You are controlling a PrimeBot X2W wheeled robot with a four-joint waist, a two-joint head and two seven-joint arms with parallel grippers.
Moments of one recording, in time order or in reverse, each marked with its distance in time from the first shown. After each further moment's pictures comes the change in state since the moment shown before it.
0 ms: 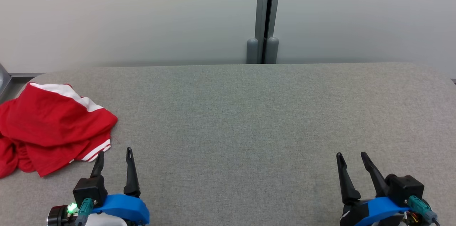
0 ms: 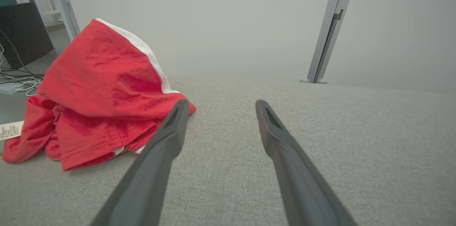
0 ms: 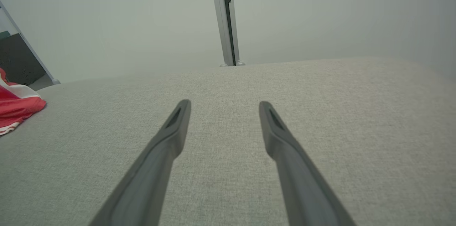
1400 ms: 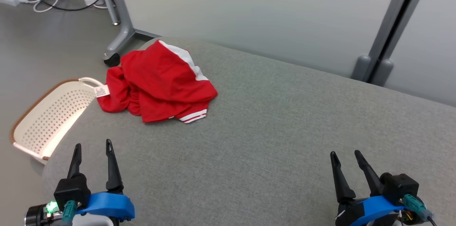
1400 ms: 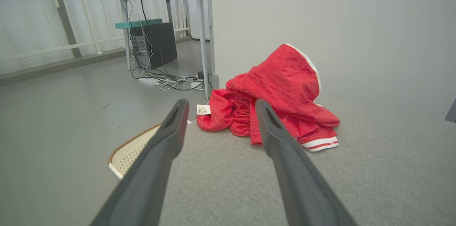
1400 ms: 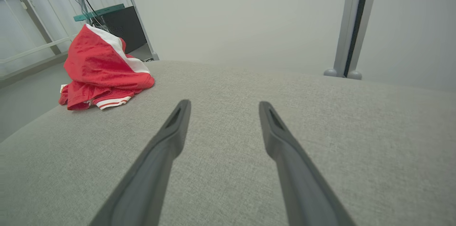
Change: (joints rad) left arm 0.028 0.013 0.057 -0.123 0.049 0.034 -0.001; right arm -0.008 0.000 0.028 0.000 0.015 0.000 0.000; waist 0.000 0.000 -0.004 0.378
